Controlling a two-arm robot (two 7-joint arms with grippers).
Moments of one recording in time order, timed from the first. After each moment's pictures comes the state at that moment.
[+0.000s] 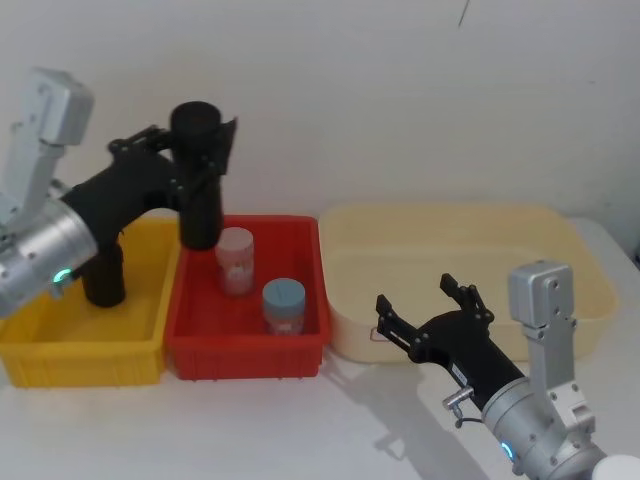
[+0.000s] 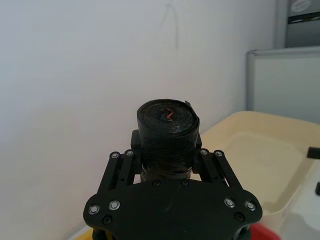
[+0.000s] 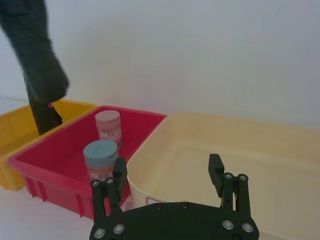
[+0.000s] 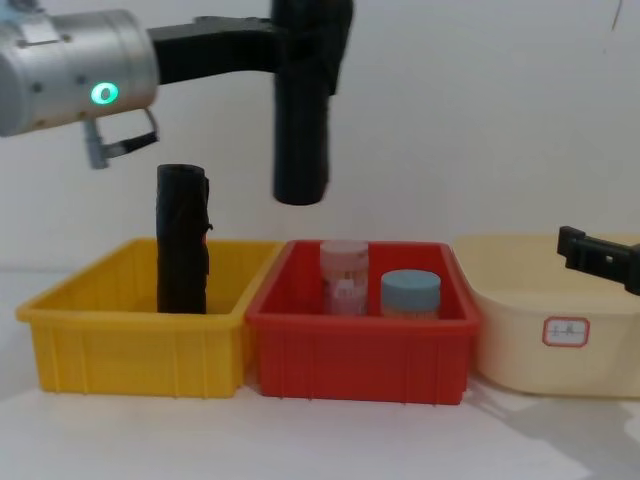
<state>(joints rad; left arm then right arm) -0.61 0.29 0.40 -1.40 -0.39 0.03 -0.52 -0.01 0.34 -0.23 -1.77 0.29 0.03 0.07</state>
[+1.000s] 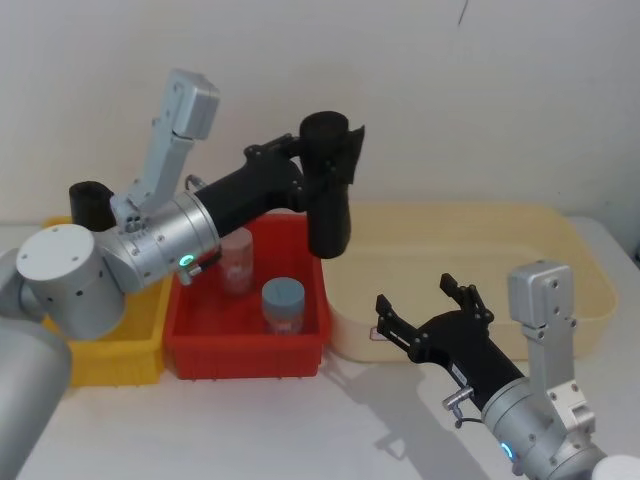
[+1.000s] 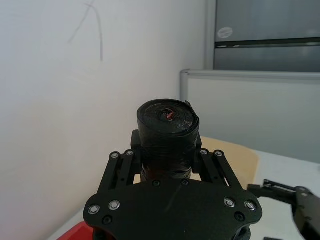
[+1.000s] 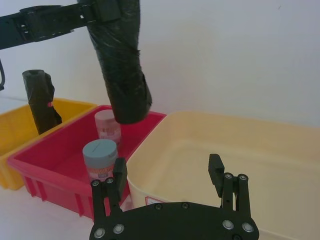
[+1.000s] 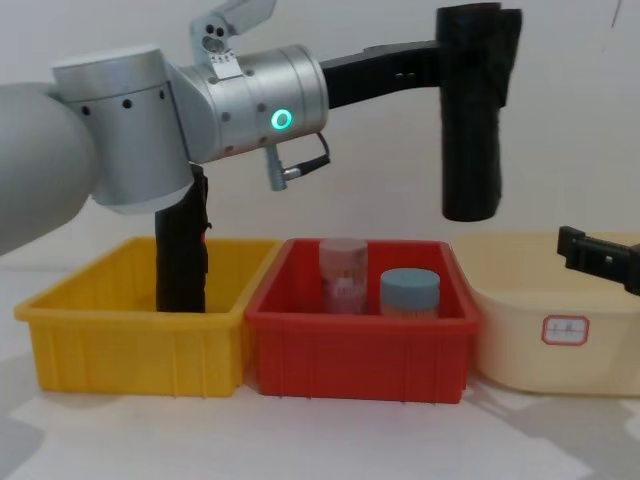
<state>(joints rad) -0.83 0.05 0.52 -0.97 -0.50 -0.09 -0.74 -0.01 0.34 -0.23 -1.77 0.29 0.03 0.07</state>
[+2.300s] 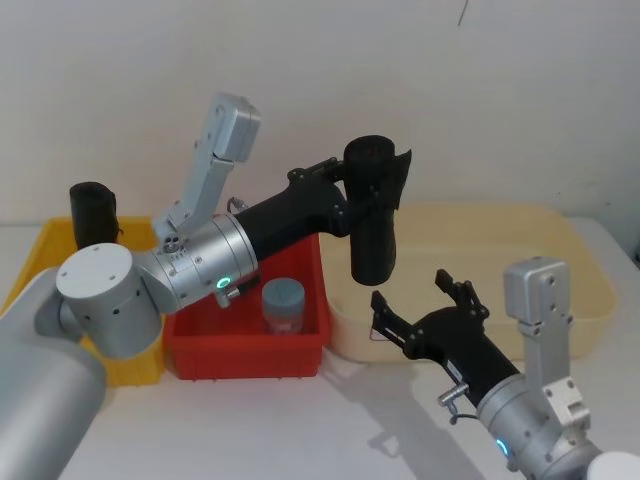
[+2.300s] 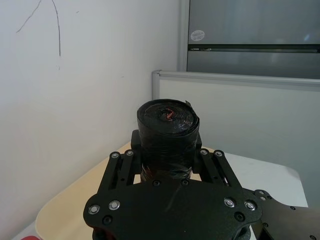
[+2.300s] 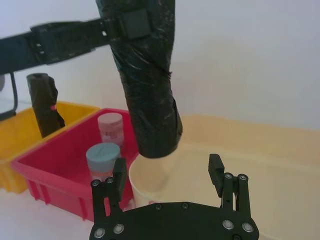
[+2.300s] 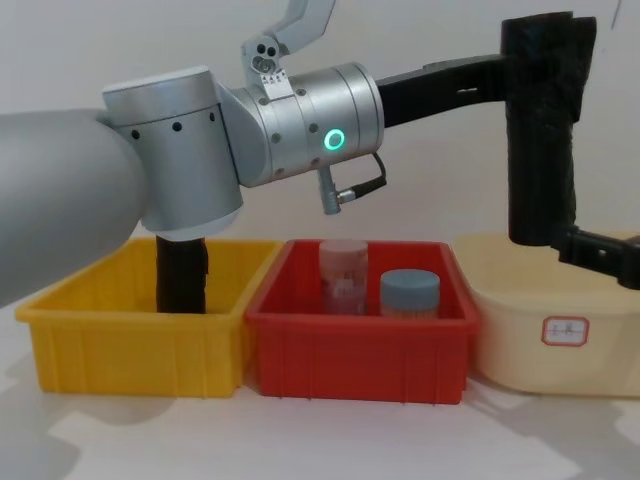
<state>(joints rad) -0.80 0.02 0.57 -0.99 -0.55 -0.08 -0.77 -0.01 0.33 -0.23 -1.77 0.28 0.03 0.07</state>
